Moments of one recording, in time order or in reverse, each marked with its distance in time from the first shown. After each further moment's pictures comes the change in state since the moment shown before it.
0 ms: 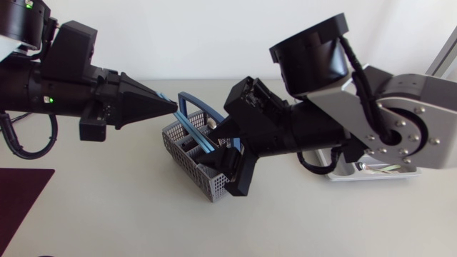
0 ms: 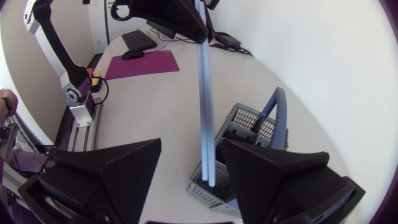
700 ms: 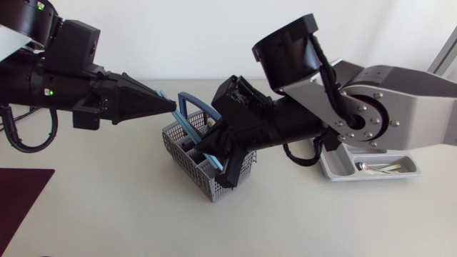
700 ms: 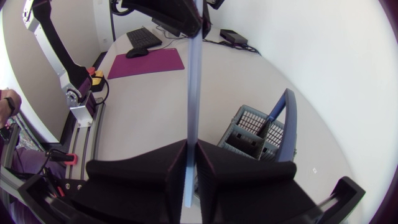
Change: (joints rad) left arm 0.047 0.062 0.052 -0.079 0.085 0.008; right arm -0.009 0.095 0.067 -0.011 -0.050 -0.022
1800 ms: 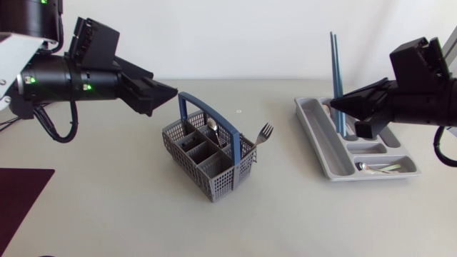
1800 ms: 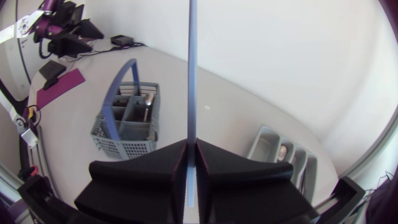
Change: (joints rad) left arm -0.074 0.009 -0.082 0.361 -0.620 -0.145; right arm -0.711 -0.420 -0.137 -0.219 -0.024 -0.031
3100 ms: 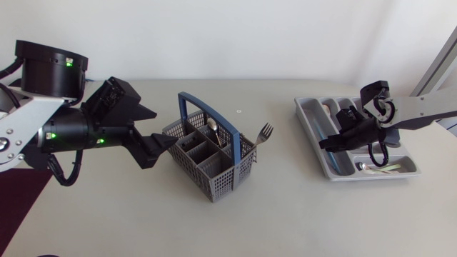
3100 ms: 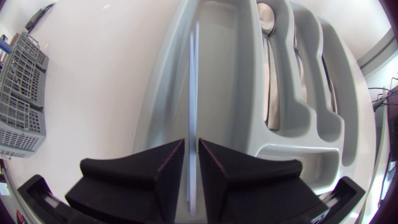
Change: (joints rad) left arm -0.091 -0.090 -0.225 0.011 -0.150 0.158; right arm -0.197 0.870 0.143 0.203 0.262 0.108
